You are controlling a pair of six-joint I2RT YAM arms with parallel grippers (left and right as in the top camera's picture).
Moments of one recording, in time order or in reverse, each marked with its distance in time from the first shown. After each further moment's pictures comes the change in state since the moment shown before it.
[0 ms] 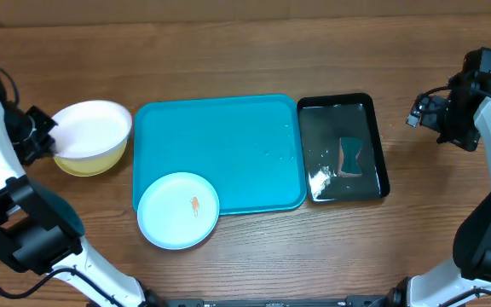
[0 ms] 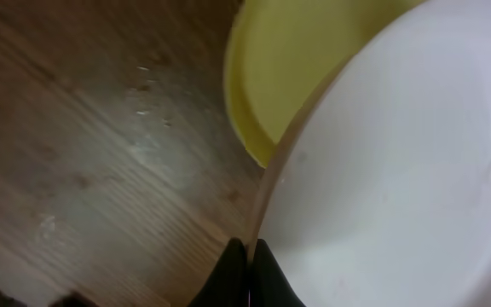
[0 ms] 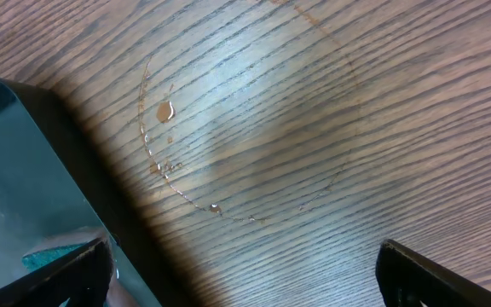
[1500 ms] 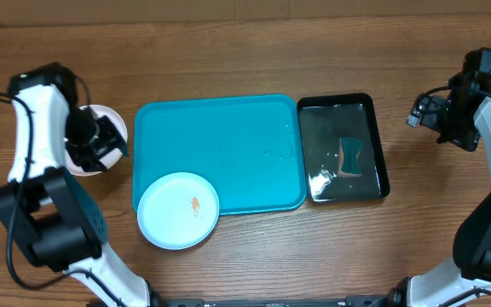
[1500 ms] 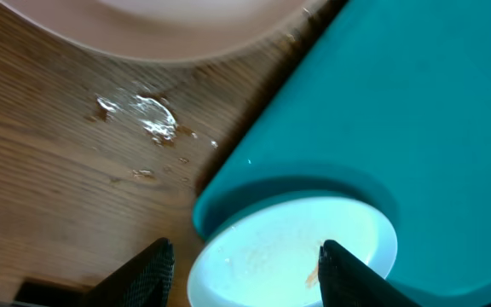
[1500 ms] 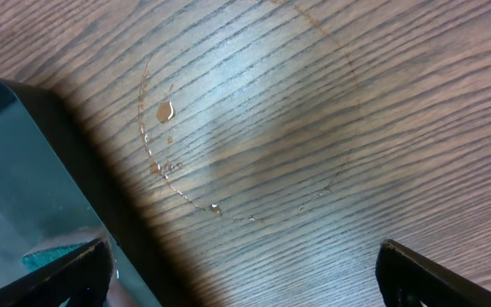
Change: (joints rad) left arm -0.256 -0.079 -0.285 0.035 0.132 0.097; right arm 0.000 0.000 0.000 0.000 0.000 0.000
